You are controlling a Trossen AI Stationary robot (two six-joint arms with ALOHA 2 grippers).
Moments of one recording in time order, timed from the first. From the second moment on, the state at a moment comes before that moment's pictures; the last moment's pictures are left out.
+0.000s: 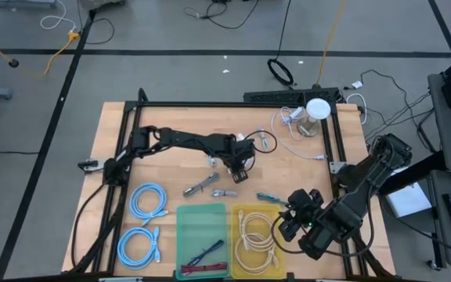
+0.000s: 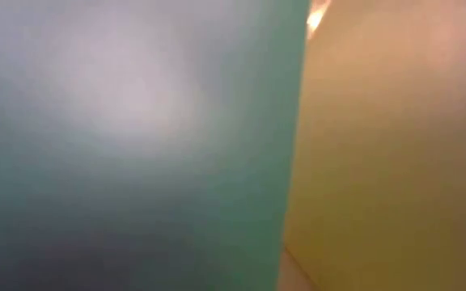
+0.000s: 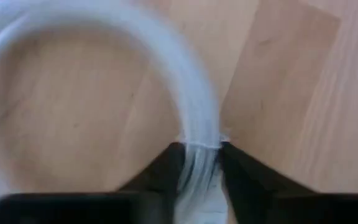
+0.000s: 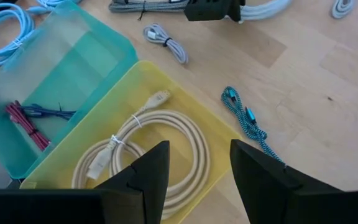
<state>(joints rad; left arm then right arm) 0.13 2.24 1.67 -0.69 0.03 -0.25 0.80 1.53 1.40 -1.22 0.63 1.60</state>
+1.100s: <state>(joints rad) -0.36 1.99 1.66 -0.47 0.35 -0.52 0.74 1.41 1.40 -1.55 0.81 1.82</state>
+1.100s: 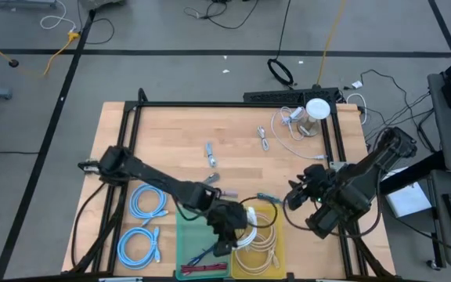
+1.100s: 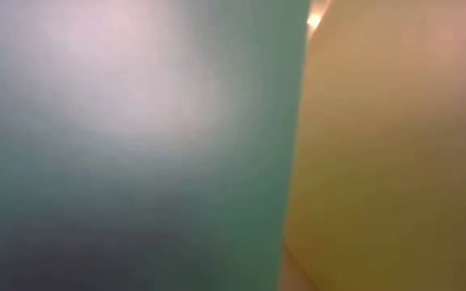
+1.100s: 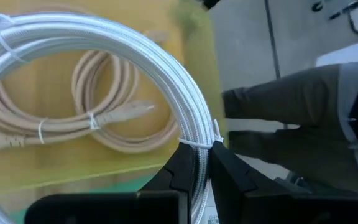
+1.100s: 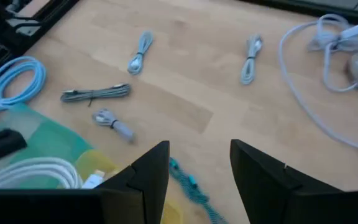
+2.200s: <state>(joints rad) -0.25 2.30 2.03 -0.70 0.40 -0.29 0.66 1.34 1.31 -1.46 0.83 1.69</state>
